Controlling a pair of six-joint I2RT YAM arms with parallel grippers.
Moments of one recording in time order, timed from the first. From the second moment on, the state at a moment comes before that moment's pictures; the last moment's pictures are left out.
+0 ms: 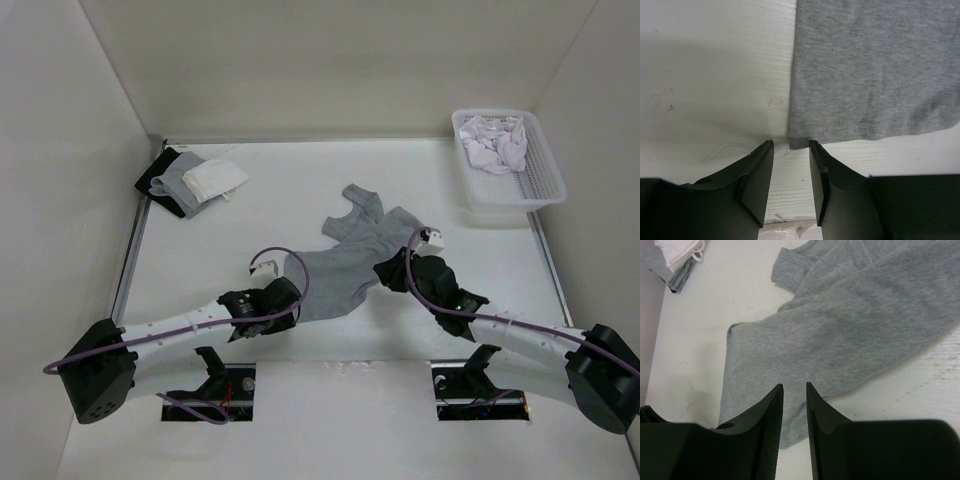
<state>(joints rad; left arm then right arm) -0.94 1.06 0.45 -0.51 -0.31 -1.10 0.75 1.05 0.35 0.30 0.25 0.80</state>
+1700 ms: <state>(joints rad) -0.35 0.58 0.59 -0.20 -0.26 -0.81 0.80 0.76 1.00 -0.30 0.33 0.73</state>
